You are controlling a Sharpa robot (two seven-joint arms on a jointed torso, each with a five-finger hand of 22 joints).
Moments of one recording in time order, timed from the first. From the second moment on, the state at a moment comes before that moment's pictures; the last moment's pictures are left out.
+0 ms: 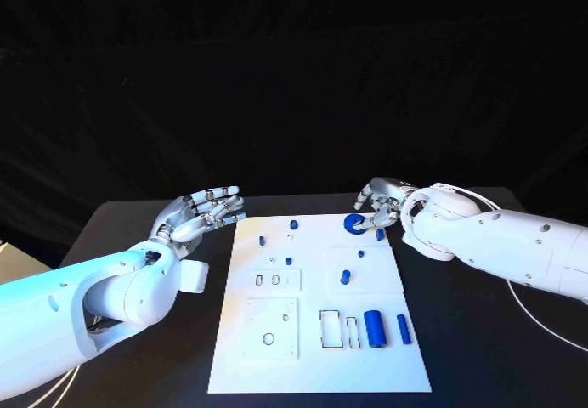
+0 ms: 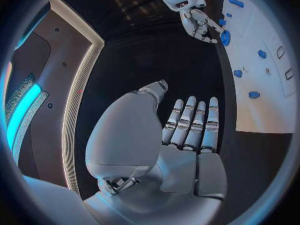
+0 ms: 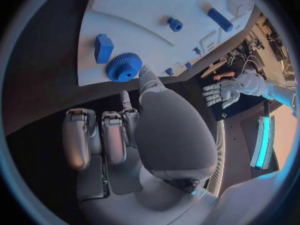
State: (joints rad) left arm 1.17 -0.98 -0.01 1.68 0.01 -0.40 0.49; left_hand 1.45 -0.14 0.36 0.23 0.19 0.61 0.17 0.30 0.14 0.81 0.24 0.09 0.06 0.59 0.22 0.17 0.14 0.15 0.62 0.29 0.15 0.06; right arm 1.36 -0.71 -0.14 1.26 -1.32 -0.29 -0.24; right_hand 1.47 -0.18 0.02 0.29 0.15 0.87 0.15 0.23 0.32 1.44 0.07 1.45 1.31 1.47 -0.01 1.54 1.31 0.05 1.47 0.10 1.47 1.31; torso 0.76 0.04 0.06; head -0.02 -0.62
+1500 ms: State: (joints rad) left arm 1.17 -0.97 -0.01 1.67 0.01 -0.39 0.48; left_hand 1.45 -0.14 0.36 0.23 0.19 0.61 0.17 0.30 0.14 0.81 0.24 0.08 0.06 0.59 0.22 0.16 0.14 0.13 0.62 0.29 0.15 0.06; right arm 1.35 -0.66 -0.14 1.19 -1.33 -0.25 -0.25; right_hand 1.51 -0.11 0.11 0.29 0.15 0.92 0.15 0.26 0.32 1.47 0.07 1.47 1.31 1.46 0.00 1.54 1.31 0.03 1.46 0.10 1.49 1.31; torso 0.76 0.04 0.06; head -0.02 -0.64
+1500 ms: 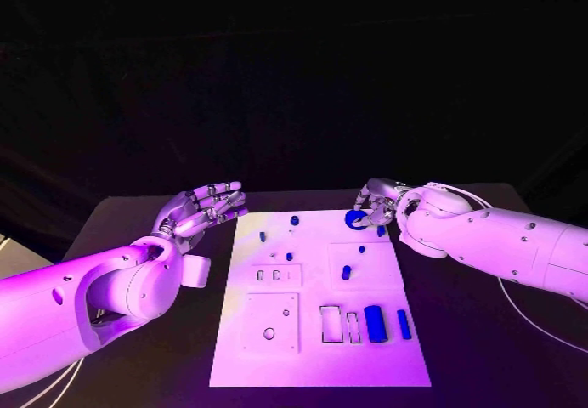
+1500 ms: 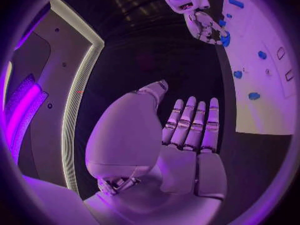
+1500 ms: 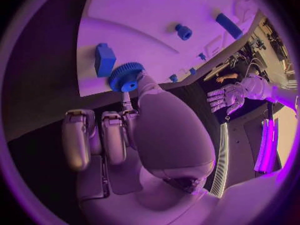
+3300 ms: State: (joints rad) left arm 1.17 -0.96 -0.01 1.68 0.00 -0.37 0.48; left_hand 1.45 -0.14 0.37 0.22 0.19 0.61 0.17 0.30 0.14 0.81 0.24 0.08 0.06 0.60 0.23 0.16 0.14 0.13 0.62 0.29 0.15 0.06; right arm 1.31 -0.47 -0.15 1.30 -1.77 -0.44 -0.26; right_hand 1.50 -0.14 0.24 0.28 0.15 0.95 0.14 0.27 0.31 1.47 0.05 1.48 1.31 1.46 -0.02 1.54 1.31 0.02 1.46 0.09 1.53 1.31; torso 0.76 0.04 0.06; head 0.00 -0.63
